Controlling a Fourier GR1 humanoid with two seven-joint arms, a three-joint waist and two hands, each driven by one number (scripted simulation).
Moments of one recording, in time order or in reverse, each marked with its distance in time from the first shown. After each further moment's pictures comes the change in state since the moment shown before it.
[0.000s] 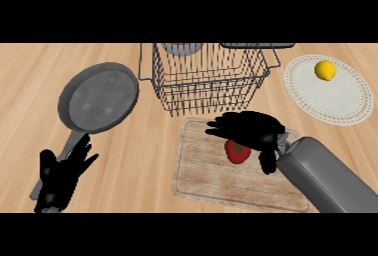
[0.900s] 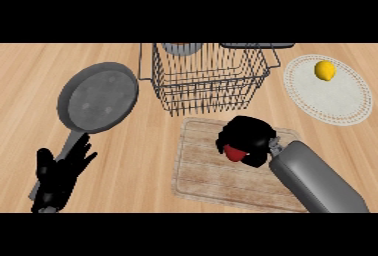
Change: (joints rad) left arm 0.004 -0.010 0.026 -0.030 -0.010 -0.035 0.034; right arm 0.021 0.061 0.007 0.122 0.143 -0.138 -0.121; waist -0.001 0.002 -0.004
